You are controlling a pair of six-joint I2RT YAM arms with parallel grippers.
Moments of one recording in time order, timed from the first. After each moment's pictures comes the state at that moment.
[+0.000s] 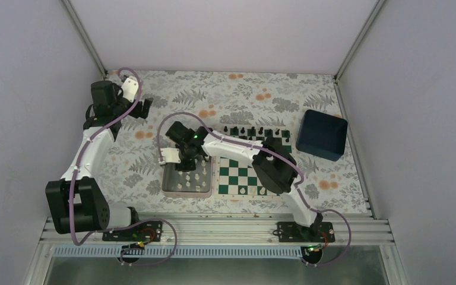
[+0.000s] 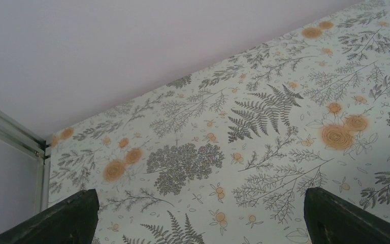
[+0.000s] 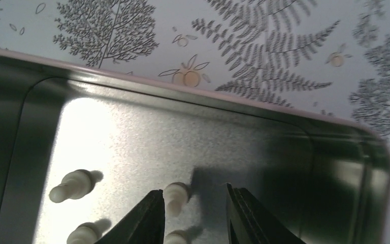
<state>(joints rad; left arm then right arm) 0.11 1.34 1.02 -0.17 0.33 0.37 1.04 2.20 1.78 -0.70 -0.23 -0.68</state>
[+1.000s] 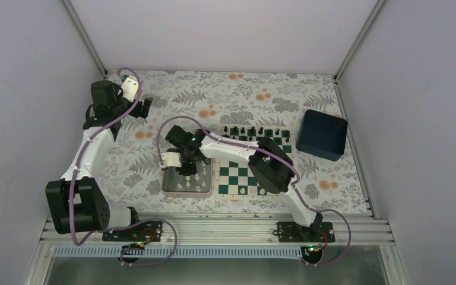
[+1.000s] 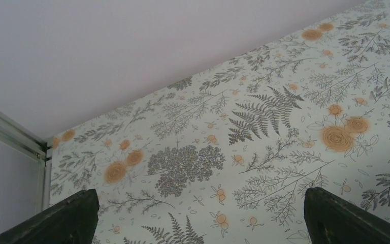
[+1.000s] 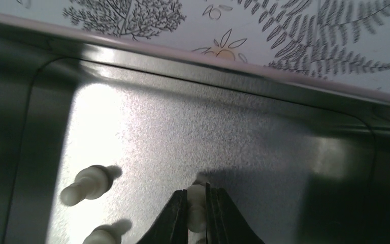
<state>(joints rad) 0.11 1.34 1.02 -0.17 0.33 0.37 1.06 2.25 1.78 -0.74 -0.25 -0.67</state>
